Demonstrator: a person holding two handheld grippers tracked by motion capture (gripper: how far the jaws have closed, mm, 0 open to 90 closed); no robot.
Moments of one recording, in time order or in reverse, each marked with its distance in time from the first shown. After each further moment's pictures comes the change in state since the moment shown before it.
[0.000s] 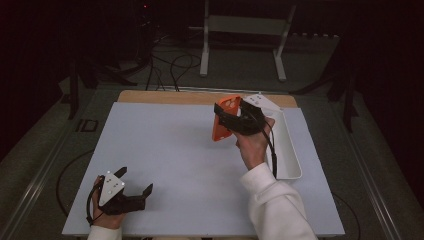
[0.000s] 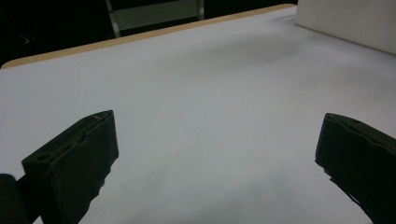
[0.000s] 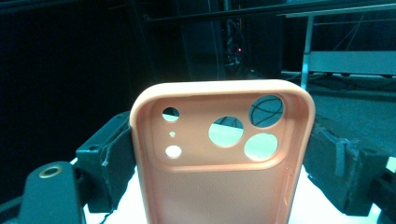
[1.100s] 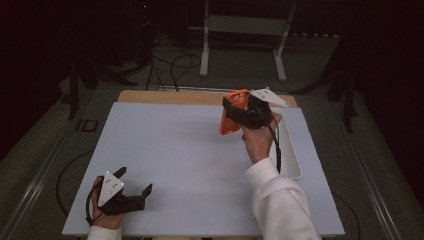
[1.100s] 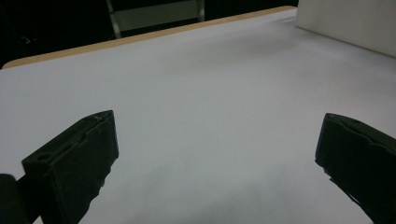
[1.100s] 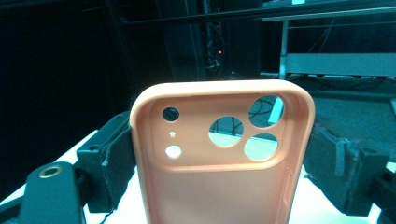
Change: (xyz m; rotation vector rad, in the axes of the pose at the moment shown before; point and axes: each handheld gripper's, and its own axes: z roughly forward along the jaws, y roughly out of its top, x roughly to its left) left arm 0.000 0.000 -0.001 -0.006 0.001 -0.007; right arm -0.022 0.007 0.005 -0.005 -0.082 -0.001
